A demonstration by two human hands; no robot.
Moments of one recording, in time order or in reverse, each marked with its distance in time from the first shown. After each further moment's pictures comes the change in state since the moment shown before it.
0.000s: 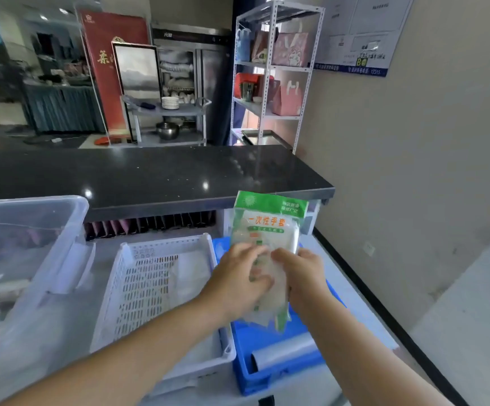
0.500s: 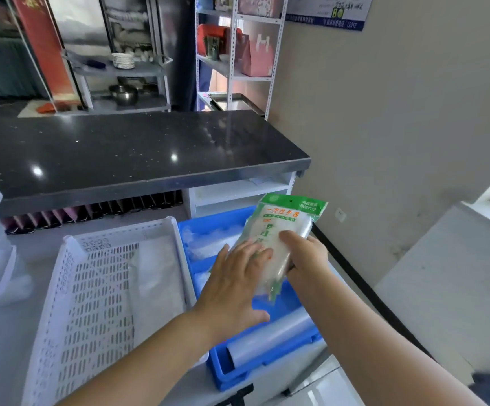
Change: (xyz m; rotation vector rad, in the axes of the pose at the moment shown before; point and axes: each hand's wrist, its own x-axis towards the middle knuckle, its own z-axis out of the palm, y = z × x) left_hand 0.020 -0.032 0.067 0.441 -0.101 0.361; right_hand 0.045 0.001 -0.033 0.174 0.233 0.162
